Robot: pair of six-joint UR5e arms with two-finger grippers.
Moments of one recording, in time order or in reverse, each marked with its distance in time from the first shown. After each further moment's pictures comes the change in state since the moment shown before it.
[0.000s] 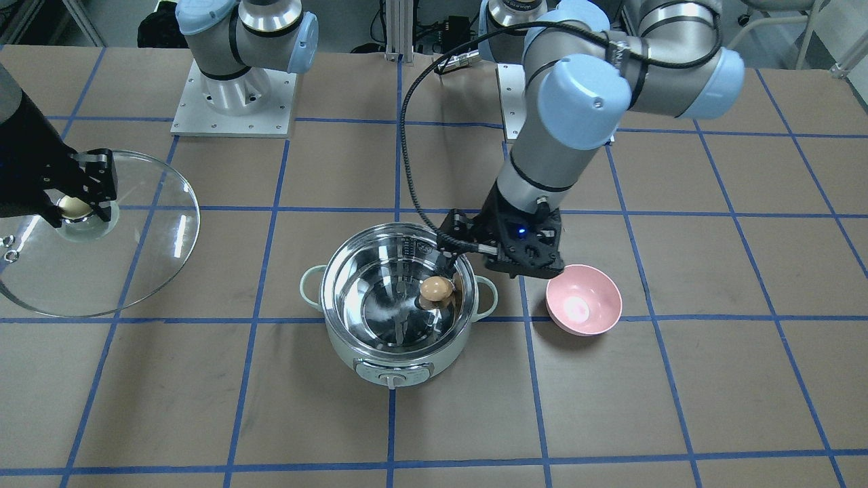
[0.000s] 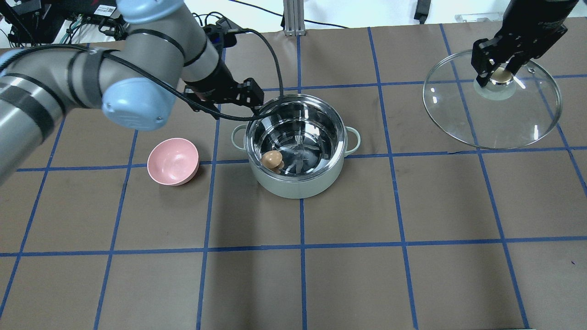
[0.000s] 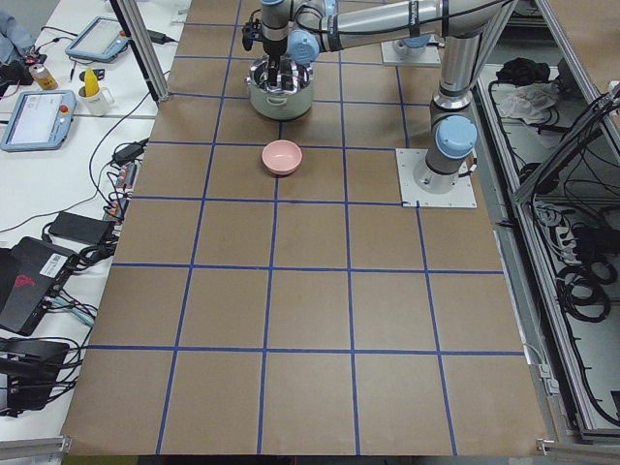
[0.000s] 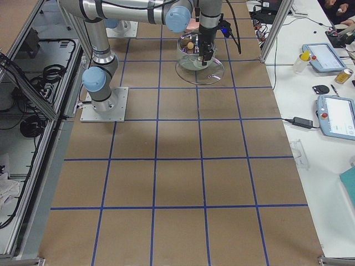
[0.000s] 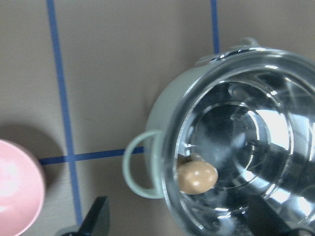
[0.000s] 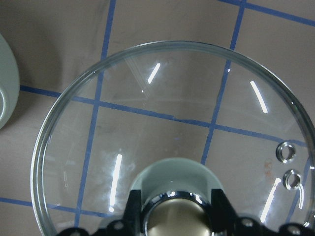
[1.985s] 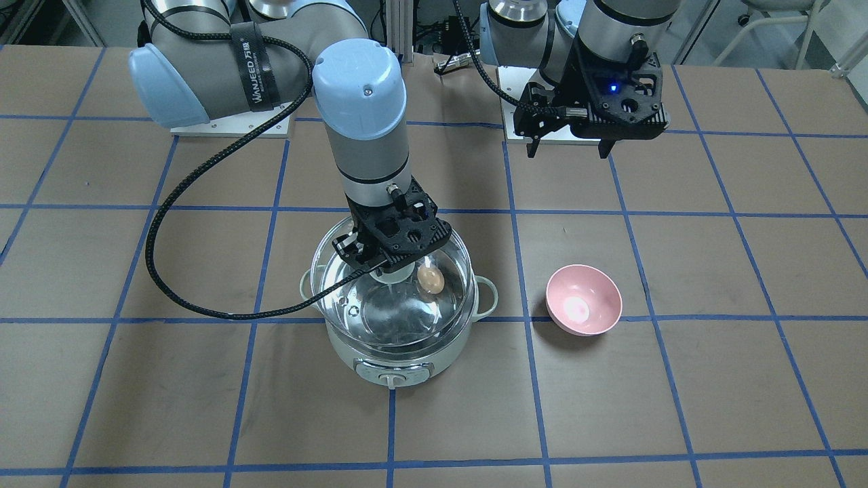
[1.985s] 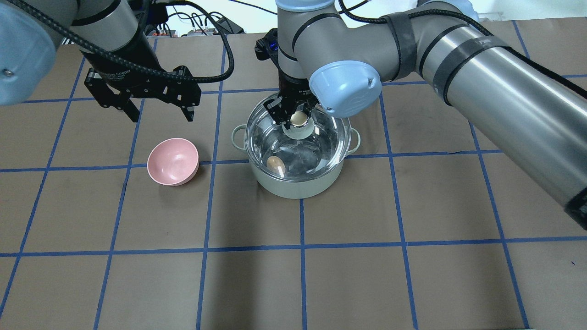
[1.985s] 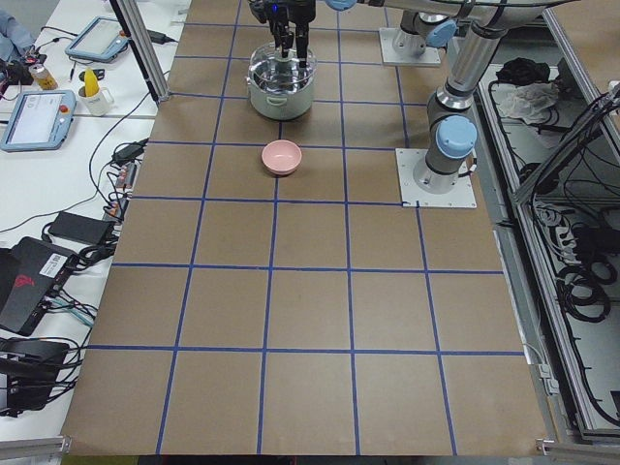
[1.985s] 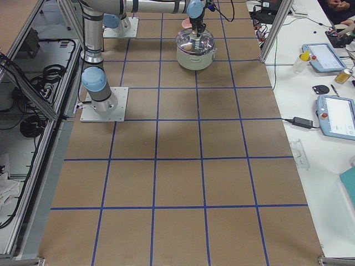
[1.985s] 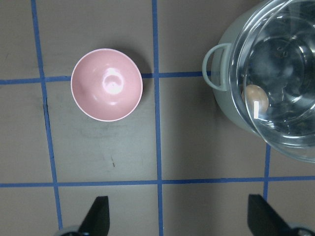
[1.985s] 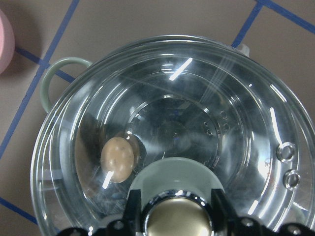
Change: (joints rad) left arm 0.054 0.214 0.154 -0.498 0.194 0.012; right arm 0.556 0.245 -0.002 -0.305 0.146 0.250
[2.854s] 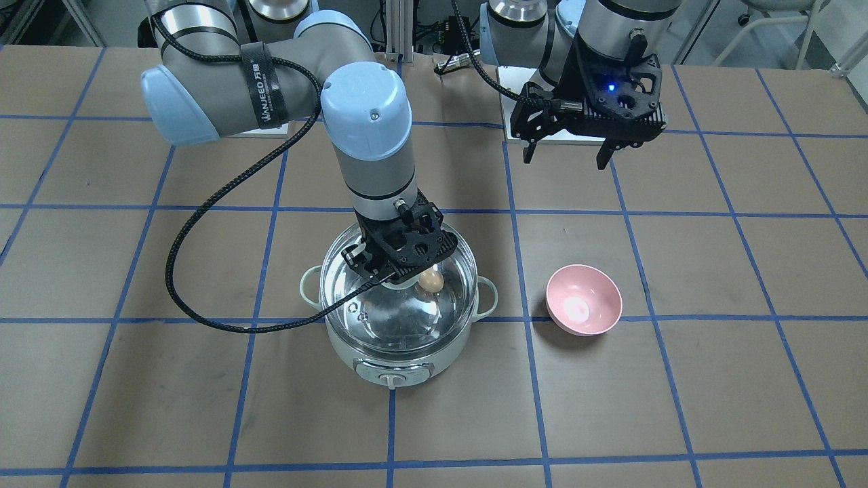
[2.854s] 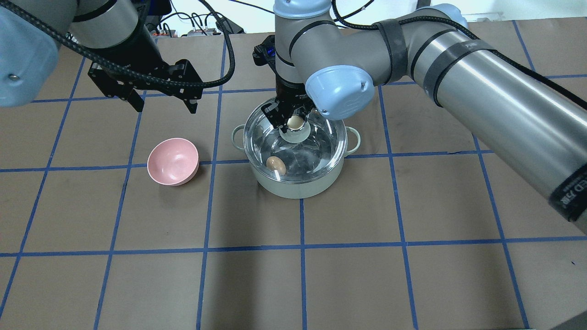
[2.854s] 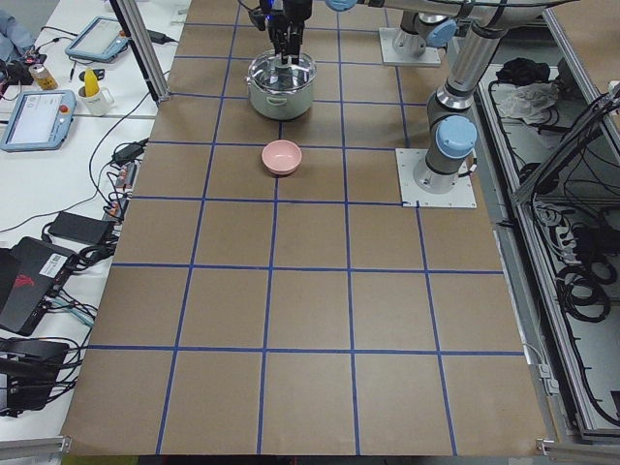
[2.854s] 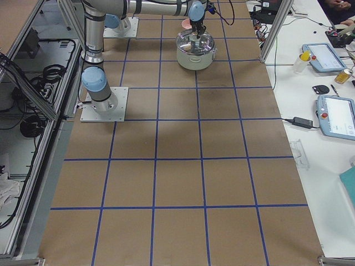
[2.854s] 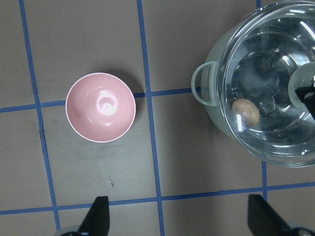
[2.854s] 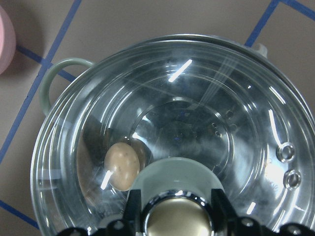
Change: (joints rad) left arm 0.000 0.000 -0.005 0.066 -0.019 0.066; right arm 0.004 0.030 0.001 -0.016 0.020 -0.002
